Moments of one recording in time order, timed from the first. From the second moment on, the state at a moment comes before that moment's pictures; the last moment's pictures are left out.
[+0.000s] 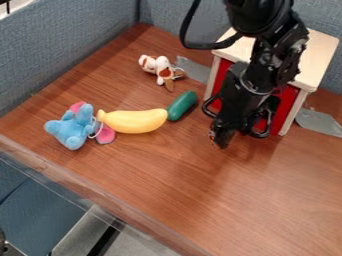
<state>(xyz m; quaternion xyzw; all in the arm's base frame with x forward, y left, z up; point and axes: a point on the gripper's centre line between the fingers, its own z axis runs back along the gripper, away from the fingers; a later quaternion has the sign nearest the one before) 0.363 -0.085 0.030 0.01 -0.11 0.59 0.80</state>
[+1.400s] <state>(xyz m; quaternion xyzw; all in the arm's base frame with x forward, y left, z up) 0.310 -0.096 0.030 0.01 -0.08 0.58 0.81</state>
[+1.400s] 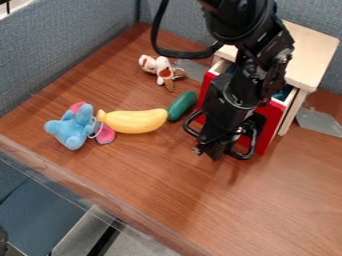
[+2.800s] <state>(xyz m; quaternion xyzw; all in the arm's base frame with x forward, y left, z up) 0.271 -0.097 0.037 0.01 -0.07 0.55 0.83</state>
